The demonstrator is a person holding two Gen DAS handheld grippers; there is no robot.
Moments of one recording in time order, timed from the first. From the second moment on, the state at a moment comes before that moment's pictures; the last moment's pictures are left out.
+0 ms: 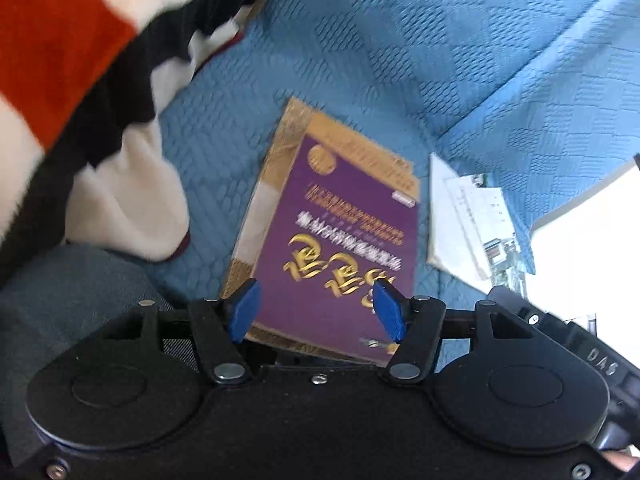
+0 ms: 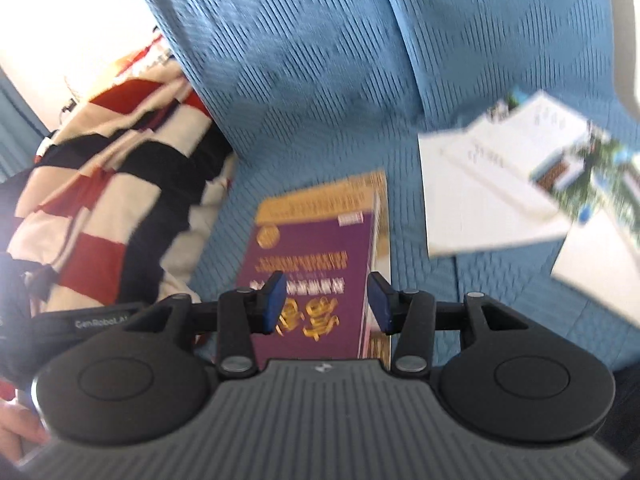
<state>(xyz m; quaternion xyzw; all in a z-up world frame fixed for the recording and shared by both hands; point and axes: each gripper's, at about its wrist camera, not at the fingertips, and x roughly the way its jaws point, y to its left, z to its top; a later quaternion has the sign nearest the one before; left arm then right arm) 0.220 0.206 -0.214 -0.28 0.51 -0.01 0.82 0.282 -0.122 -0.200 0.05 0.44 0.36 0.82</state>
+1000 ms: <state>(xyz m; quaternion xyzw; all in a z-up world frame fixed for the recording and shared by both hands) 0.181 0.101 -0.064 -0.20 0.39 -0.12 0.89 0.237 -0.223 -0.085 0.04 0.30 0.37 0.88</state>
